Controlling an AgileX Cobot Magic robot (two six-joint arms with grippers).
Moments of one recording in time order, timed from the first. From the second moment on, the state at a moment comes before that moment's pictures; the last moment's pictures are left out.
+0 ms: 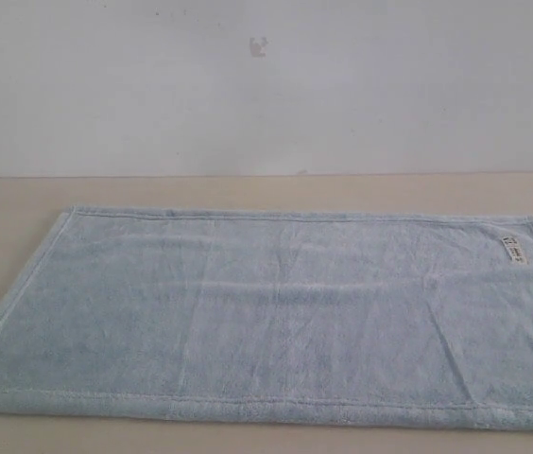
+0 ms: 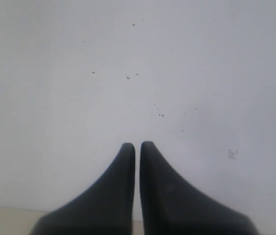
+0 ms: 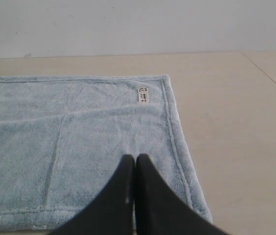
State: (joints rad) left arm 0.07 0.24 -0.39 -0.76 0.02 0.62; right arm -0.01 0.01 0.00 -0.21 0.34 0.24
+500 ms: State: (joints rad) left arm 0.15 0.13 -0.31 -0.27 0.22 0.18; right arm -0.01 0.01 0.00 -0.21 0.34 0.24
